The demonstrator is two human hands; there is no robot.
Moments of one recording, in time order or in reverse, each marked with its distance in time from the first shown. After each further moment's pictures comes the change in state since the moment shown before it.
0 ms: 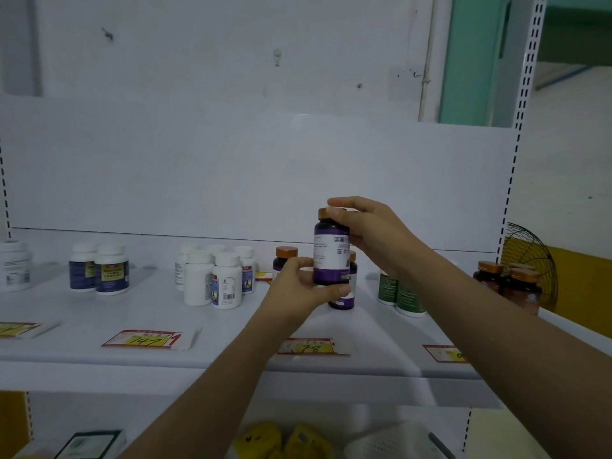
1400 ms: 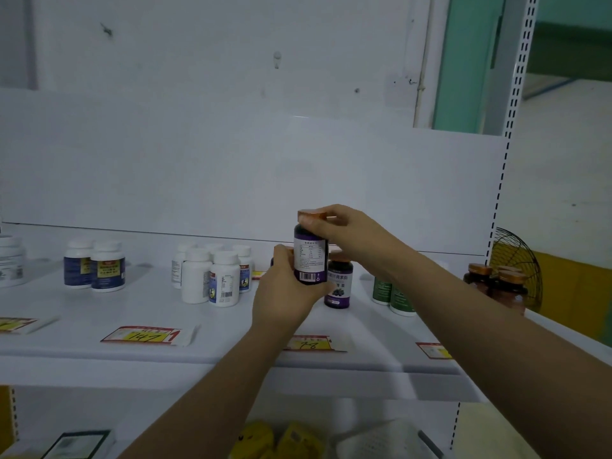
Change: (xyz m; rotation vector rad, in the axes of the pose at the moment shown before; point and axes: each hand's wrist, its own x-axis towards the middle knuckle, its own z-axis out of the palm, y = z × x) left_hand 0.006 -0.012 -0.002 0.225 0.254 0.199; right_hand -0.015 -0.012 0.021 -0.273 -0.117 0.023
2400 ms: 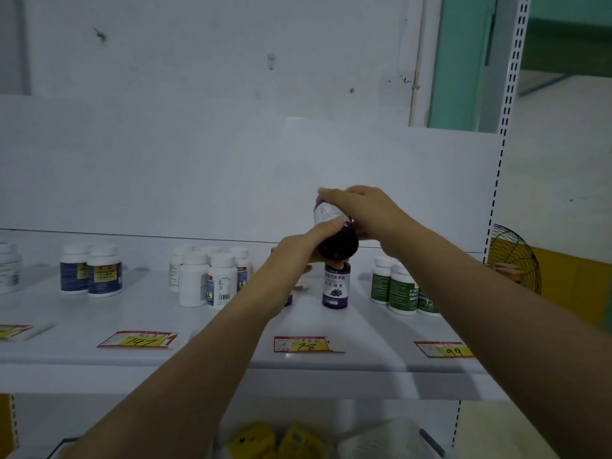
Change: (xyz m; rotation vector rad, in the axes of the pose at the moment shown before) left_hand 0.018 0.043 -0.016 -0.317 -0.347 -0.129; right_hand 0.013 -0.017 -0.024 -0.023 0.243 0.100
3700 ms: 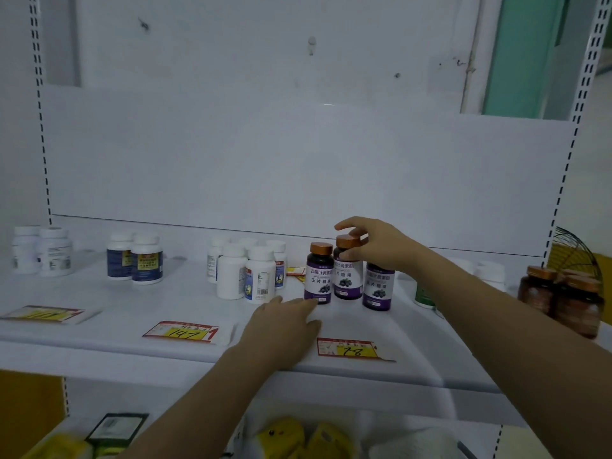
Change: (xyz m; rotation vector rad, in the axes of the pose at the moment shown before) left_hand -0.023 -0.086 -0.046 1.160 -0.070 -0.144; right_hand 0.046 0.059 0.045 -0.421 -0.304 -0.131
